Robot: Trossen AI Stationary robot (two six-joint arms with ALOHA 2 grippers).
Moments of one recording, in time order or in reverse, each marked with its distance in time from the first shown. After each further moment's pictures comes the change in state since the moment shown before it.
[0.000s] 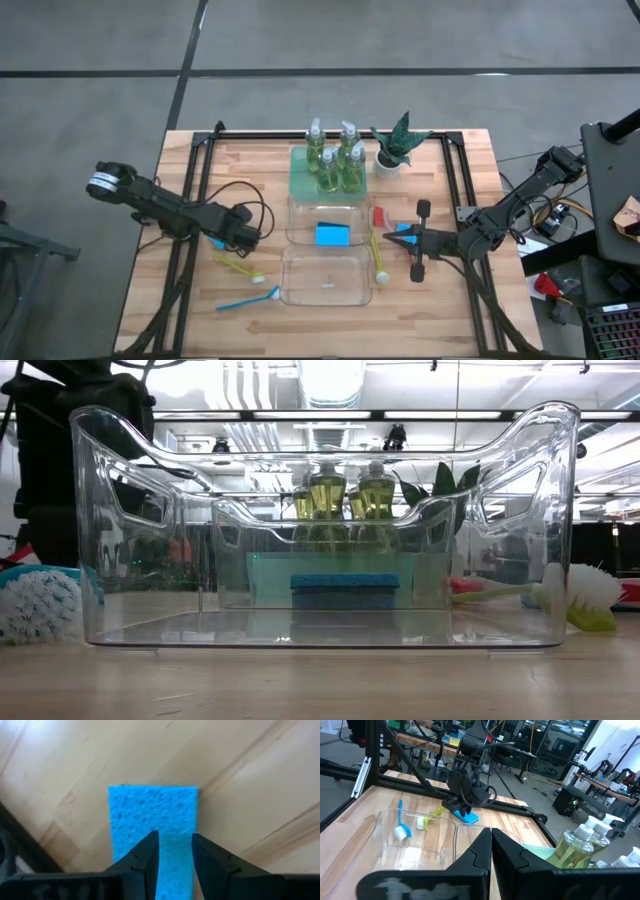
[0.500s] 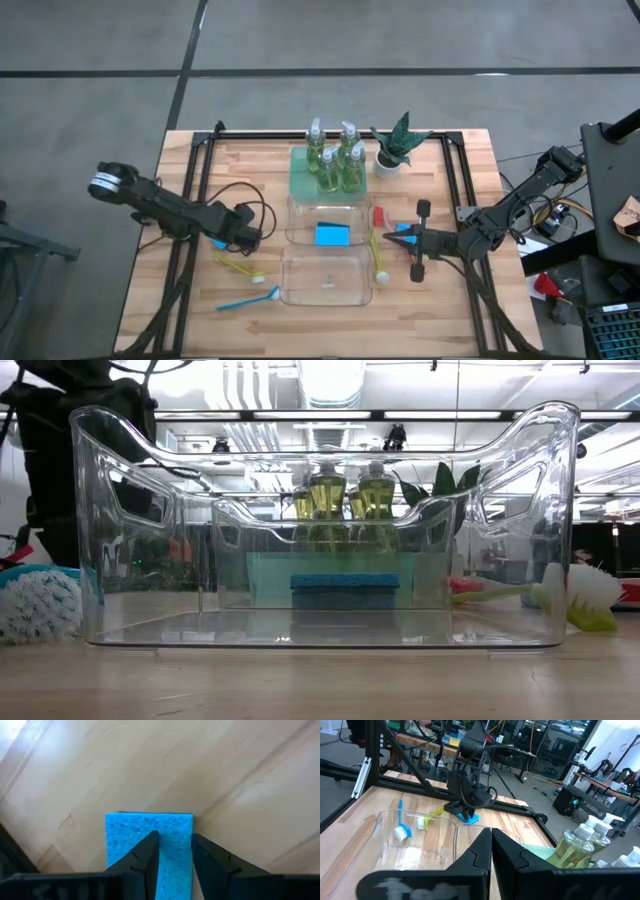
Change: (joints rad) left arm 0.000 0.018 -0.023 0.077 -0.085 0.005; right arm 0.000 0.000 0.000 0.000 0.000 0.004
